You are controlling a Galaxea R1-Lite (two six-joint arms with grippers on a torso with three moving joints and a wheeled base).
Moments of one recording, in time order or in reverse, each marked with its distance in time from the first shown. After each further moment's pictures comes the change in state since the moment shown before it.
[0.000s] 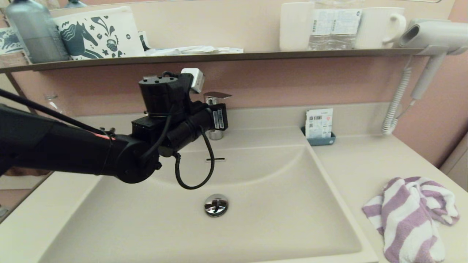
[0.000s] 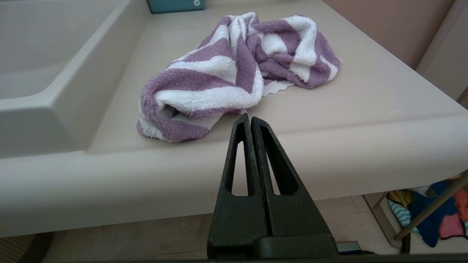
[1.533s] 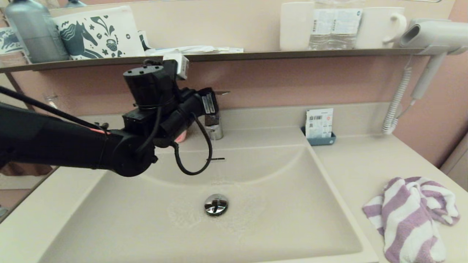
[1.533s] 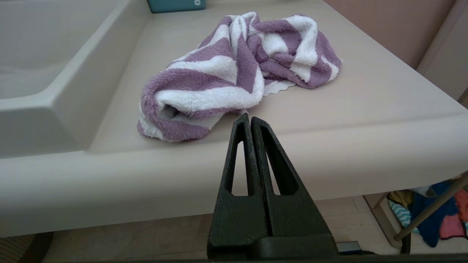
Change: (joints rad) left arm 0.034 -0.009 -0.023 -0.101 0.096 0.001; right arm 0.000 0.000 0.000 0.000 0.000 0.000
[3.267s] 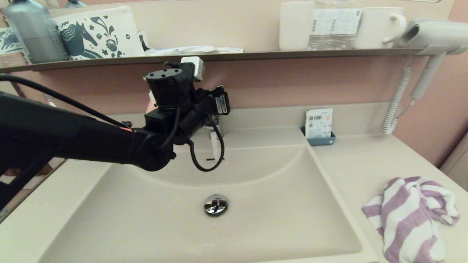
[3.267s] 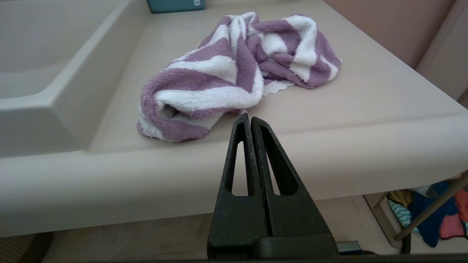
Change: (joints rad) left arm -0.016 0.100 -0.115 0.003 -0.012 0.019; right arm 0.000 0.000 0.000 0.000 0.000 0.000
